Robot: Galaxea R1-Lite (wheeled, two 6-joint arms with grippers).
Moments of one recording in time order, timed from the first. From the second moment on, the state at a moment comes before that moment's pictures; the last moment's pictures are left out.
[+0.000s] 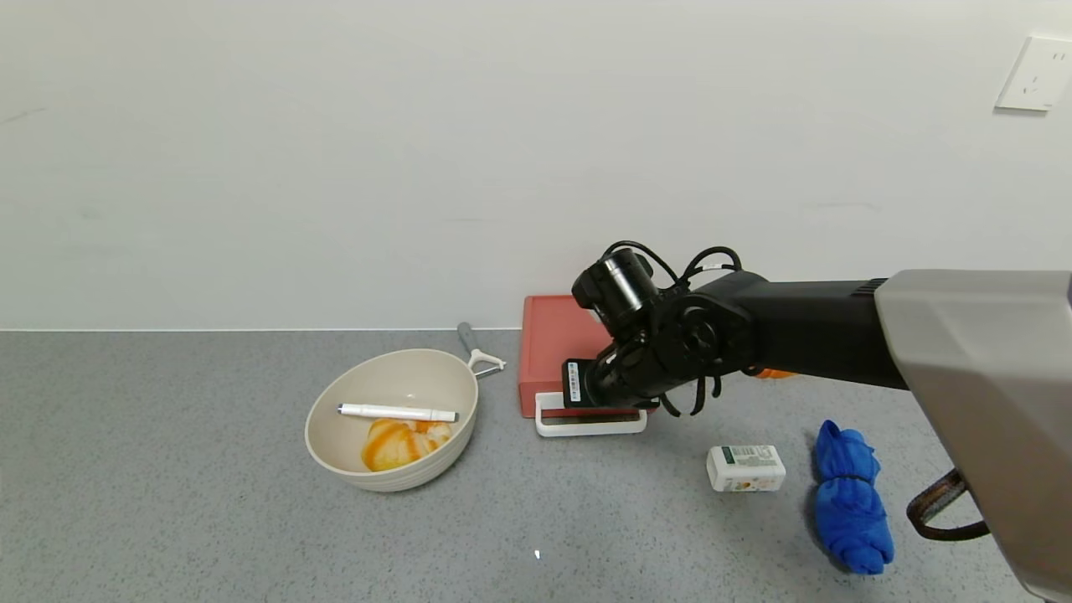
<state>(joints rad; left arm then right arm) 0.00 0.00 0.00 0.01 -0.03 0.01 0.67 2.35 -1.98 0.48 -0.03 0.49</state>
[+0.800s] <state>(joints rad) 0.00 0.00 0.00 0.01 -0.03 0.01 0.65 2.43 -1.98 0.38 -0.03 0.43</state>
